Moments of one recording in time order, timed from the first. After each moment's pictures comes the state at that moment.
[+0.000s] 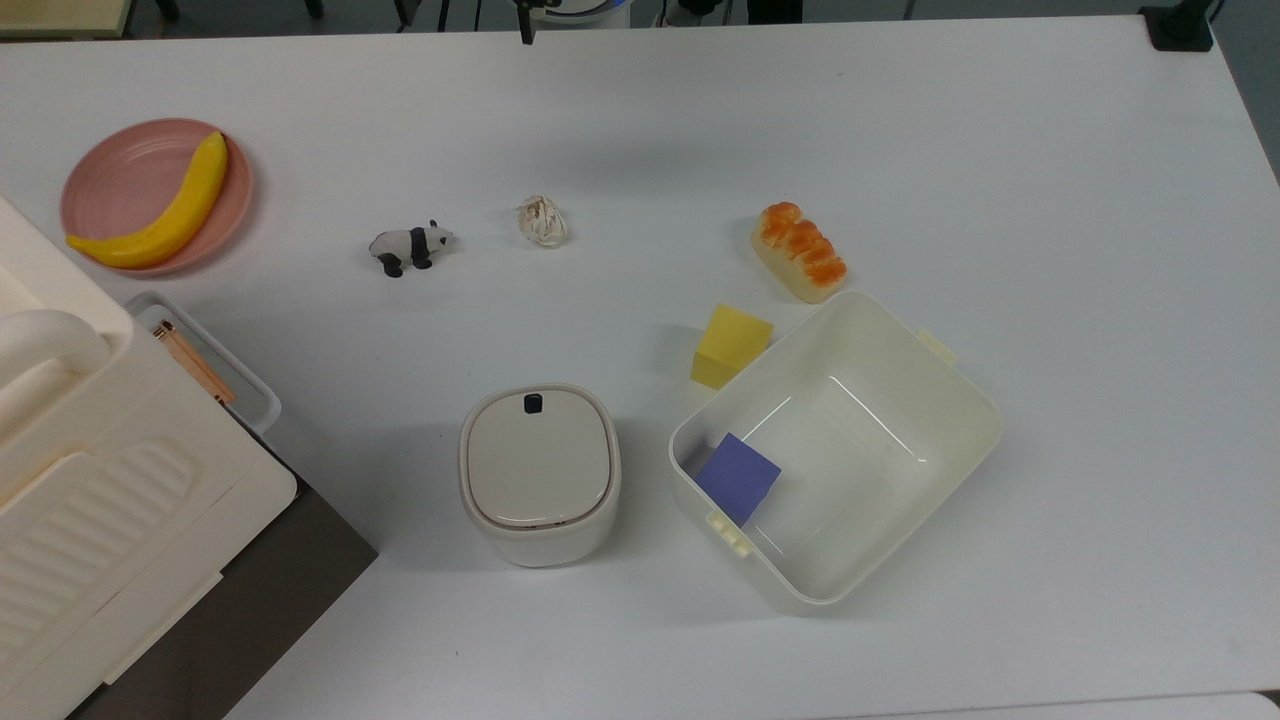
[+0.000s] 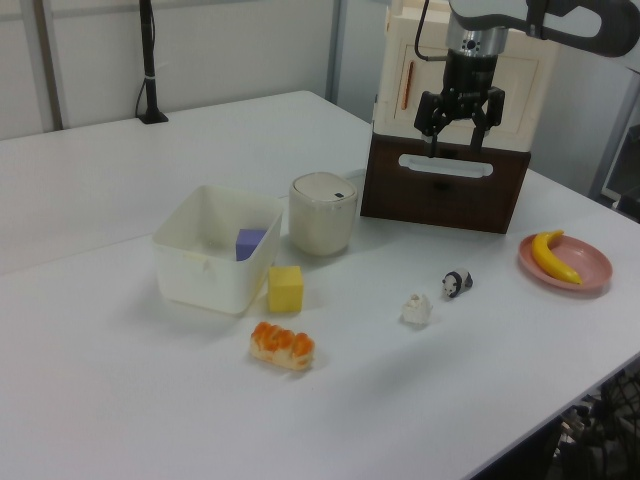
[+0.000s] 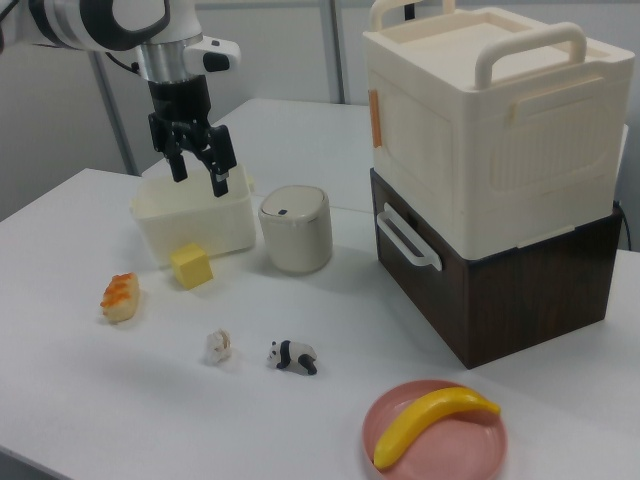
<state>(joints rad) -0.05 0.02 0.00 -1.56 -0.01 1.54 0.11</state>
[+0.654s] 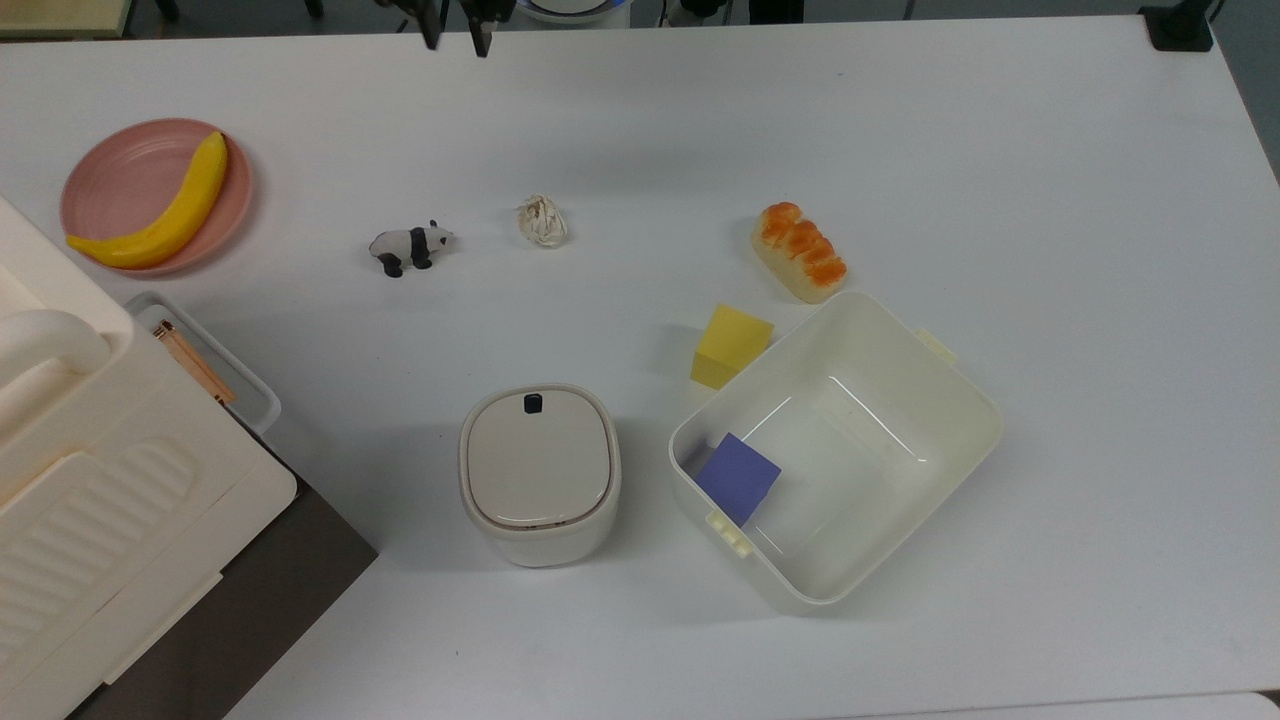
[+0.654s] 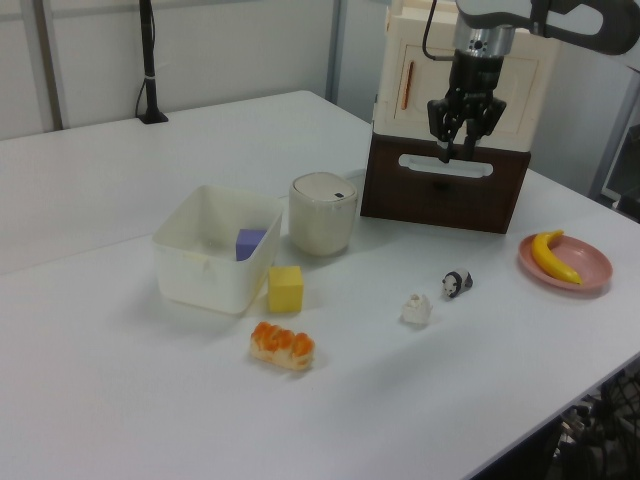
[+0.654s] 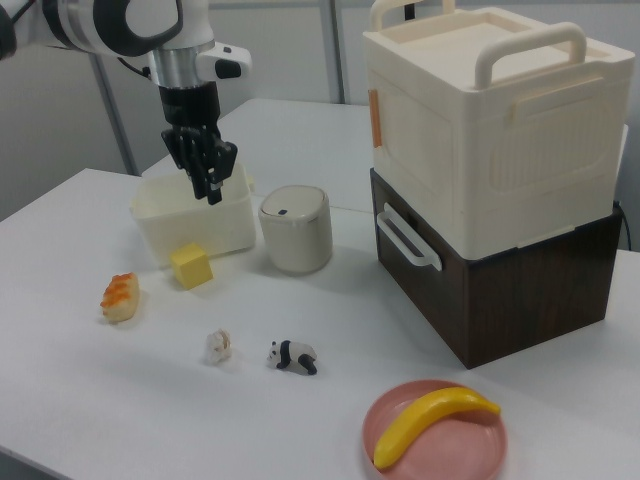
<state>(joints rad) -0.08 0.03 0.00 -1.56 0.02 1.54 0.09</state>
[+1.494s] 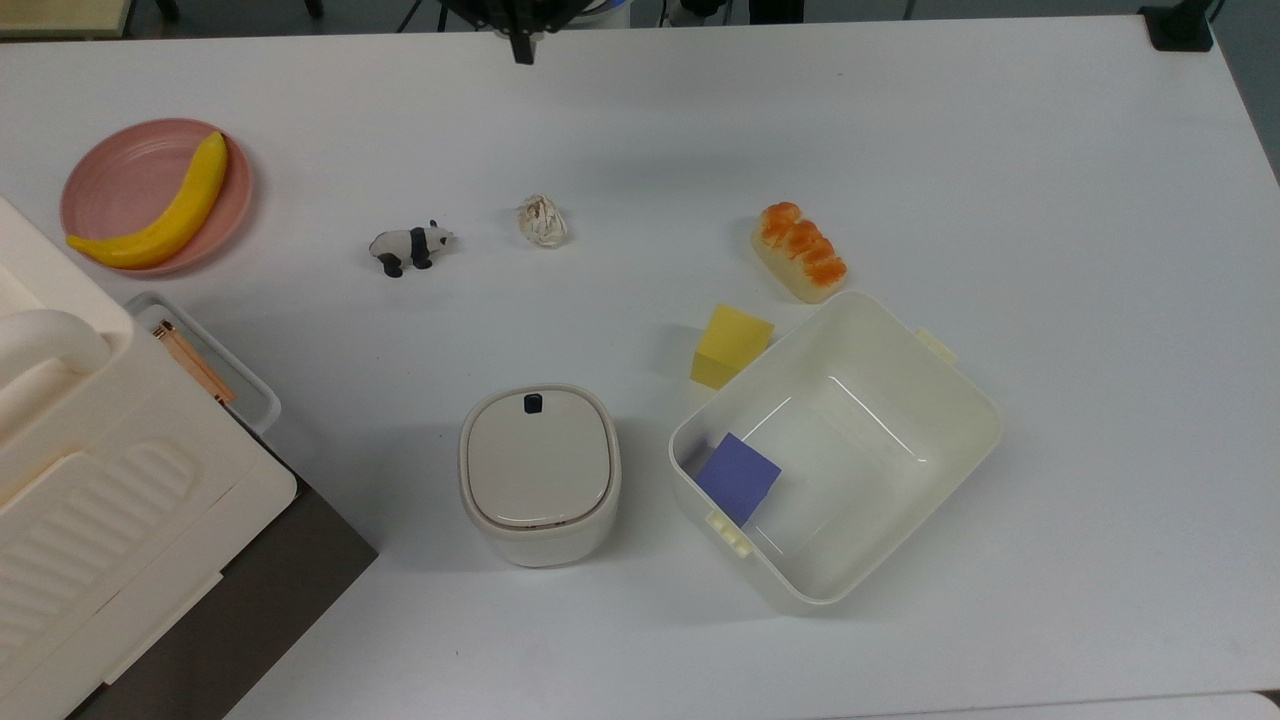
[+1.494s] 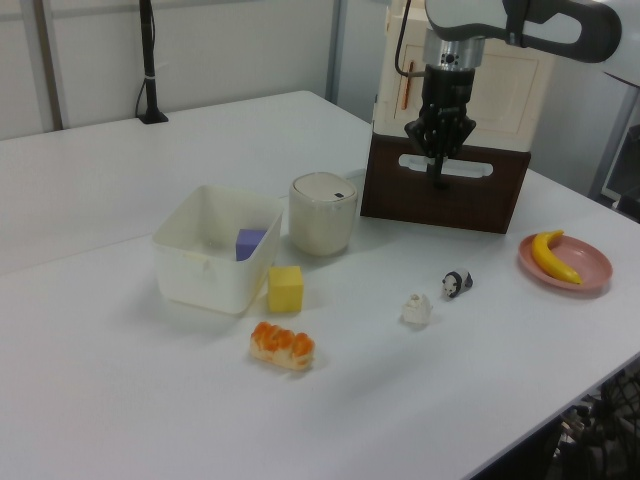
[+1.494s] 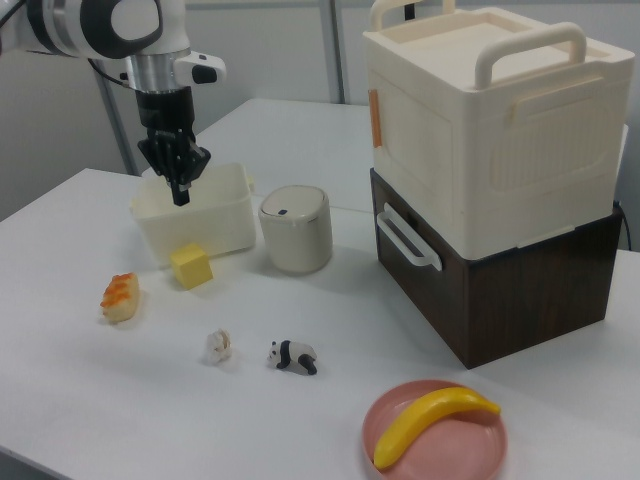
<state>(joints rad) 0.00 0.05 0.00 -1.56 0.02 1.51 0.09</state>
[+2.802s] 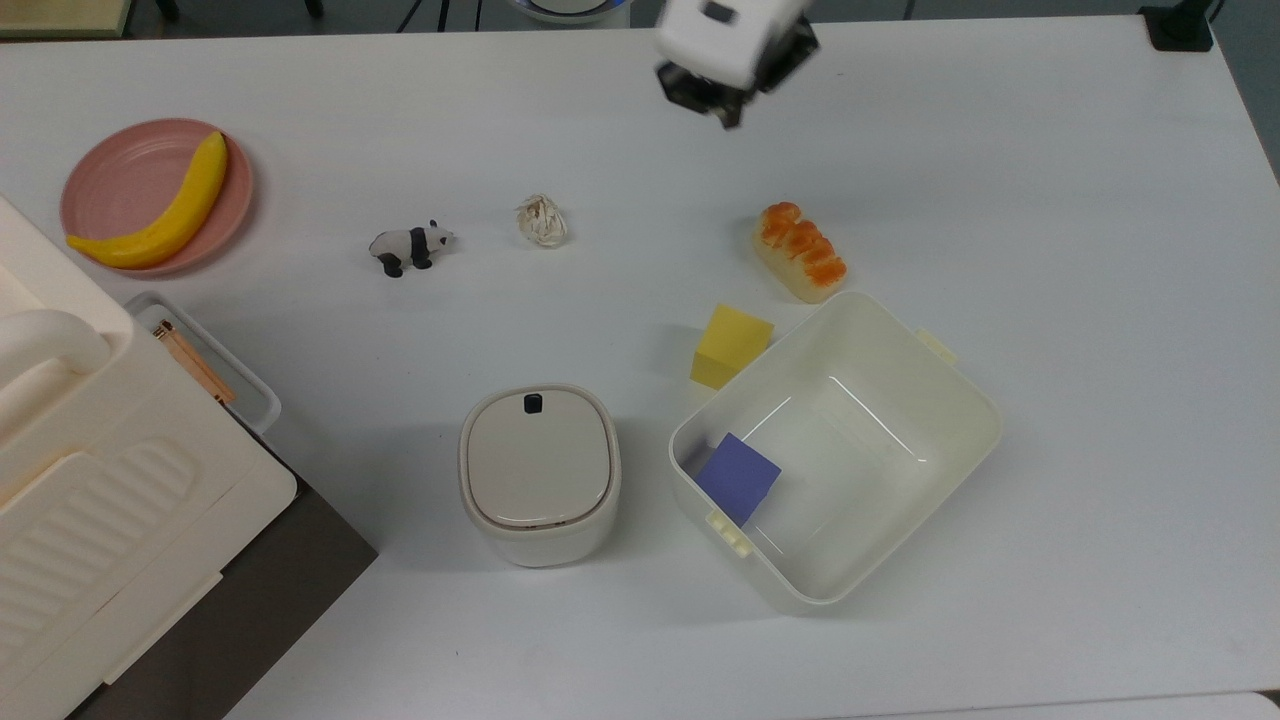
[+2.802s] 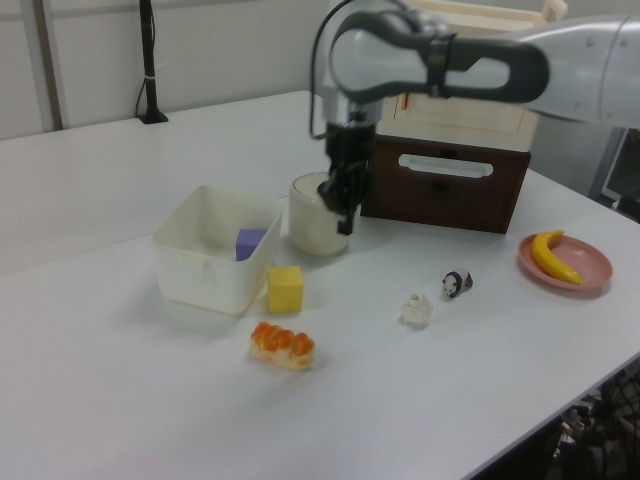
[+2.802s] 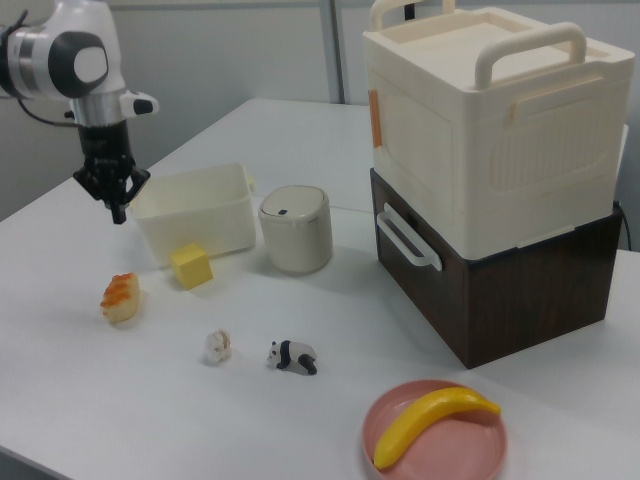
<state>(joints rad) 0.28 0.18 0.01 -1.58 0.05 1.62 -0.07</state>
